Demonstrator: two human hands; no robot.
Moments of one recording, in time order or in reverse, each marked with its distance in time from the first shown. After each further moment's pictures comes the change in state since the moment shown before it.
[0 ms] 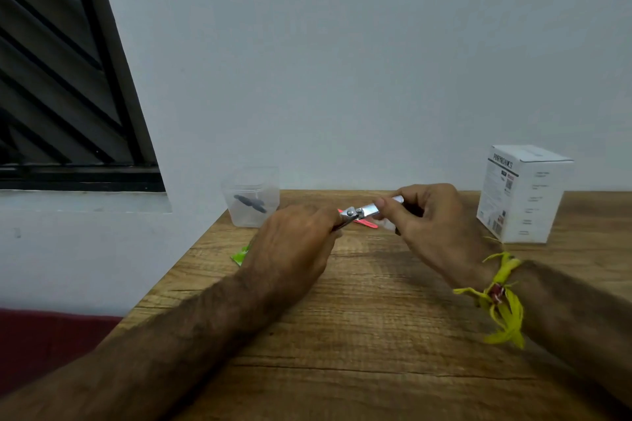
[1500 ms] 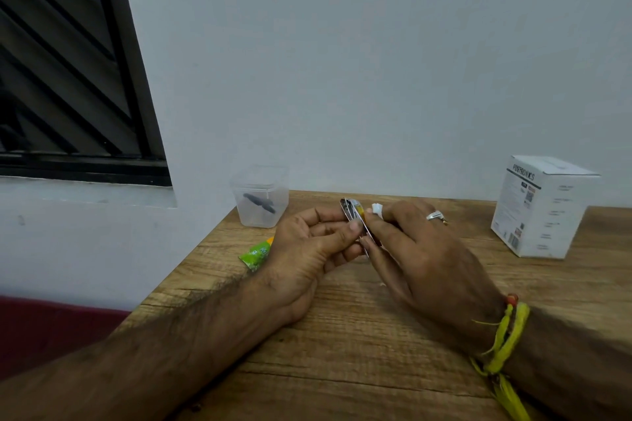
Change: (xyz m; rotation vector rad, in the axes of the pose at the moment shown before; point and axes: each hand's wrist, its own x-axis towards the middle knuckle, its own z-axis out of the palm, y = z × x) left_hand 0.003 0.015 0.007 -1.699 0.039 -0.891; right_hand -0.015 0.016 0.021 -0.692 0.186 -0.929
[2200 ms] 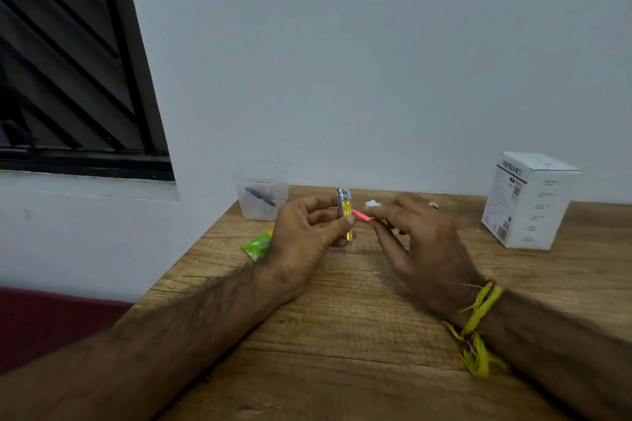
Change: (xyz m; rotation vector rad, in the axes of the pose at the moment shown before) left_hand 0.015 -0.007 -0.009 0.342 0.087 0.178; right_hand -0.005 0.011 0.012 0.298 -0.003 0.234
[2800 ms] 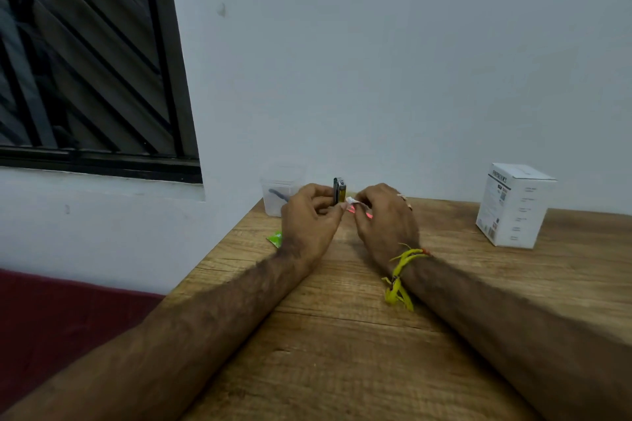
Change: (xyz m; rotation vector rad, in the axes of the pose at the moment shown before) left_hand -0.011 0.007 -0.003 0.314 0.243 0.223; right_hand 0.025 -0.019 0.040 -0.061 -0.020 0.319
